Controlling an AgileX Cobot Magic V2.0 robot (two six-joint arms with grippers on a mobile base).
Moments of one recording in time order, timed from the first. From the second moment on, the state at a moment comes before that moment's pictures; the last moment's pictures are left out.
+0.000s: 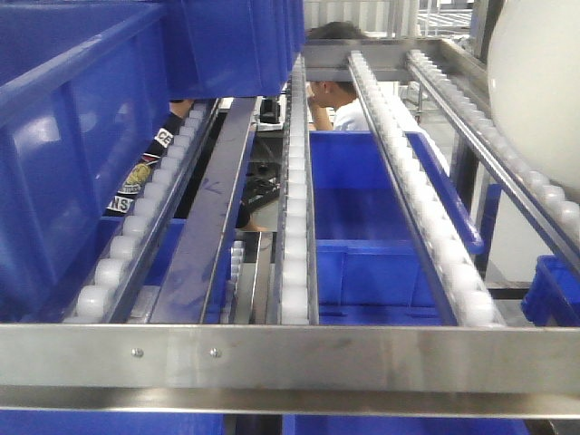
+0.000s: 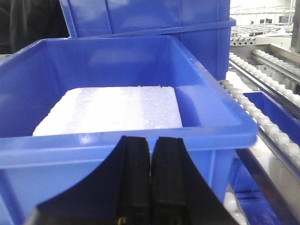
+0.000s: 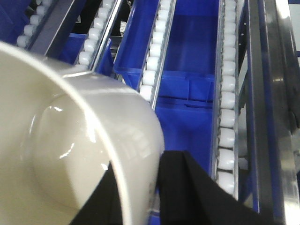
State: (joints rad) left arm -0.15 -0.01 0.01 -0.07 0.01 0.10; right arm 0.20 0.58 -0.60 0.03 0.53 0.12
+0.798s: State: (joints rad) left arm -0.15 -0.01 0.01 -0.07 0.01 0.10; right arm 0.20 0.58 -0.60 0.03 0.53 0.12
